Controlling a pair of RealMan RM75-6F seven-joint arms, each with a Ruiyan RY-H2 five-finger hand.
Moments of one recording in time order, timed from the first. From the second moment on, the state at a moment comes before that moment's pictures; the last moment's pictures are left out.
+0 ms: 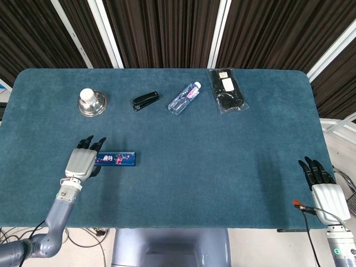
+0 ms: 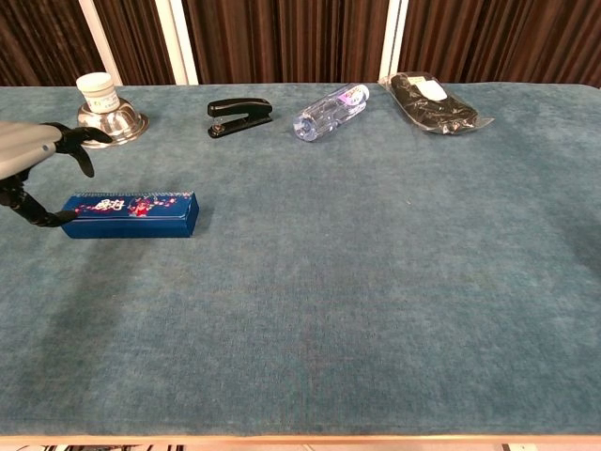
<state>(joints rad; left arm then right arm) -0.52 -1.47 -0.17 -1.58 1.04 1.08 0.62 0.09 -1.14 0.05 -1.59 -1.53 1.48 -0.05</state>
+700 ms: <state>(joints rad) -0.58 -1.53 -0.16 -1.55 0.99 1.06 0.63 0.09 -1.14 0.05 -1.59 -1.53 1.48 -0.04</state>
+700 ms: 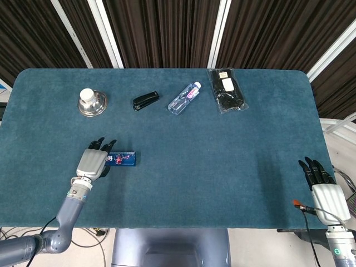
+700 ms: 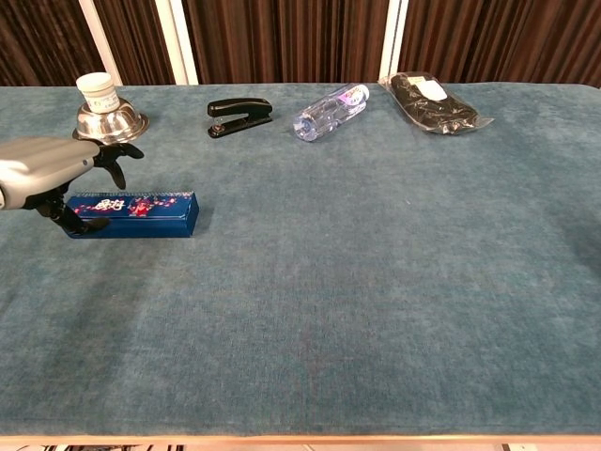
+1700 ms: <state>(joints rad) -0.60 -1.55 -0.14 -1.53 0.97 1.08 0.61 0.09 -1.14 0.05 -1.59 -1.53 1.48 -0.04</state>
